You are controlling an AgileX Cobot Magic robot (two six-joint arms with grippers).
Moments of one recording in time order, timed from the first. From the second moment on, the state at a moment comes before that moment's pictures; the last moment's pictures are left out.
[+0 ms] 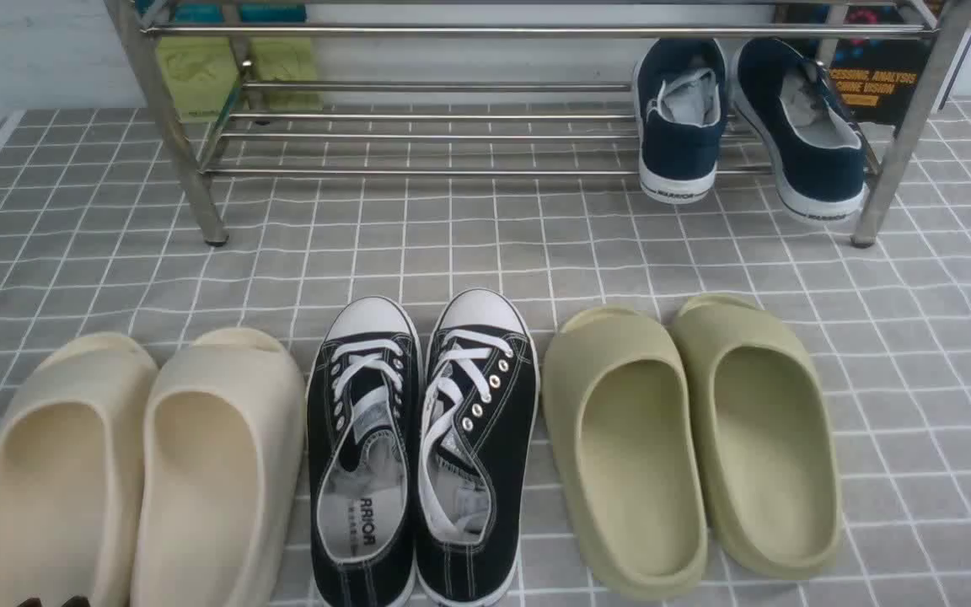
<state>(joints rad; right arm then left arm) 0.06 -0.01 0.02 0.03 0.39 0.12 -0.07 -0.01 0.03 -0.15 0.40 -0.03</state>
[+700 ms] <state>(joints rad) 0.06 -0.01 0.02 0.03 0.39 0.12 -0.07 -0.01 0.03 -0.15 0.40 -0.03</state>
